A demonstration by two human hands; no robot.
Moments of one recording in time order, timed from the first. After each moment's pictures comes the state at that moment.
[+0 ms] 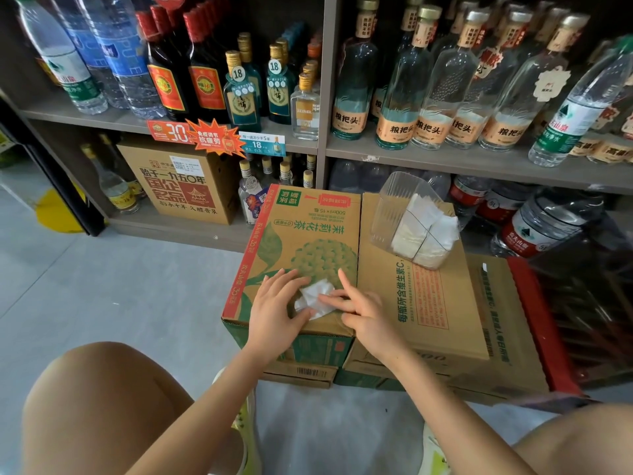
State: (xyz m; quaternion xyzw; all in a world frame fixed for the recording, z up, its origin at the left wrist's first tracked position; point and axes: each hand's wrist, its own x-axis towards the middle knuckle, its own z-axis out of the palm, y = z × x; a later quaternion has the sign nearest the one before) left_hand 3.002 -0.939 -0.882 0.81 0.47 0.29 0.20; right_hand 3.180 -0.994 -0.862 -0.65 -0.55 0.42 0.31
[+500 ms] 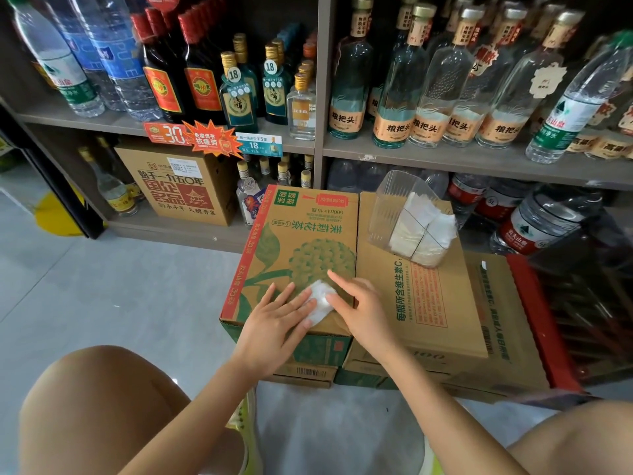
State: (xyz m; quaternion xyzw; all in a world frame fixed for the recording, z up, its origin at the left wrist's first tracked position) left_hand 2.982 -0.948 -0.889 0.91 0.36 0.17 0.13; right_hand 3.174 -0.987 -0.859 -0.67 -0.56 0.28 0.40
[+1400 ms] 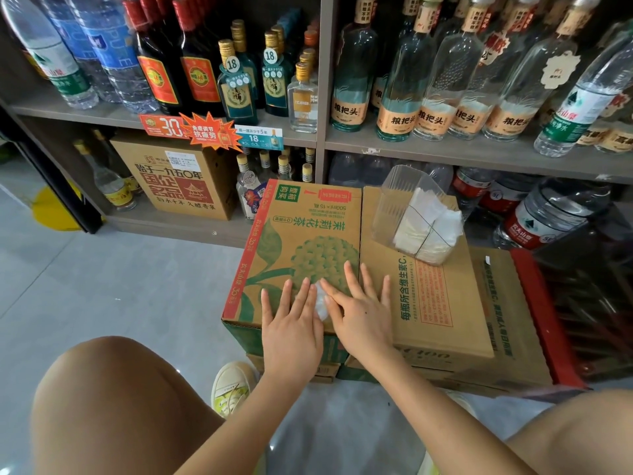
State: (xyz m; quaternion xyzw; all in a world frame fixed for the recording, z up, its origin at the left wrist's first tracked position) left_hand 3.027 -0.976 -0.885 0.83 0.54 0.14 0.01; right_hand 3.160 -0.986 -0.871 -0.75 -0.65 0.07 0.08
